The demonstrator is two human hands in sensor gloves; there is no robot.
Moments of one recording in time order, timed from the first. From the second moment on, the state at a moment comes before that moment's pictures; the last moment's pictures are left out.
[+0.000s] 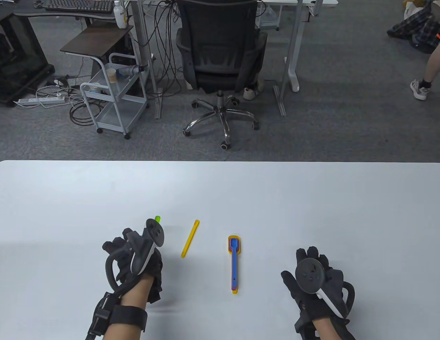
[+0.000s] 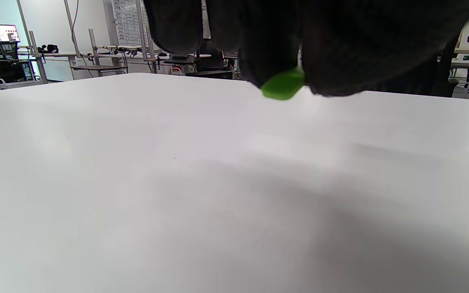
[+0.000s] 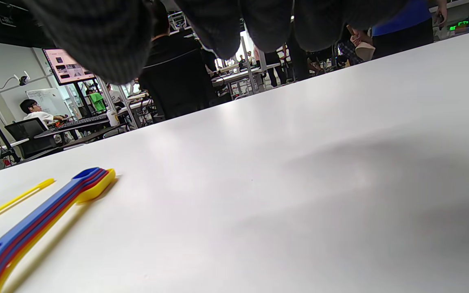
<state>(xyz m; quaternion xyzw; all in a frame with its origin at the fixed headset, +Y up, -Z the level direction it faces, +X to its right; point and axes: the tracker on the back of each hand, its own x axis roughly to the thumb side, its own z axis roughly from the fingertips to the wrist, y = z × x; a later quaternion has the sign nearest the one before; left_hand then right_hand) -0.201 -0.689 -0.361 -0.03 0.24 0.02 0.97 0.200 -0.700 -0.290 -0.05 0.00 0.99 0.13</state>
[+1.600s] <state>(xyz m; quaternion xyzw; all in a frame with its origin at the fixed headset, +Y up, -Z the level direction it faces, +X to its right) -0.025 -0.699 -0.331 -0.04 0.16 0.05 0.98 0.205 -0.697 -0.287 -0.06 0.00 0.99 0.14</state>
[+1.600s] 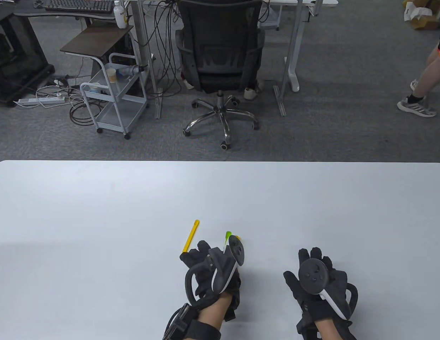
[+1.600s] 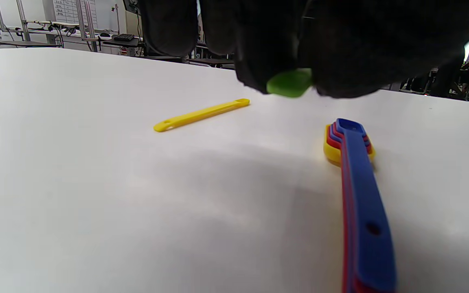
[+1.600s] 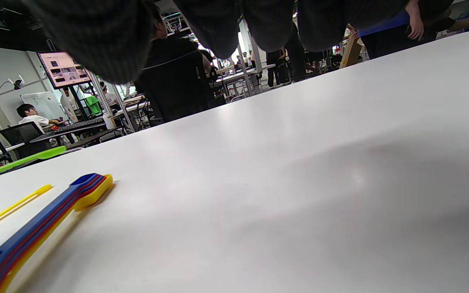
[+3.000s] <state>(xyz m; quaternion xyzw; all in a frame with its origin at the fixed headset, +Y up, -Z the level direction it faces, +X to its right) -0.012 -0.723 -0.335 -0.11 0.18 0.08 0.97 0.207 -0.696 -0.286 -0.06 0.00 0.99 0.14</state>
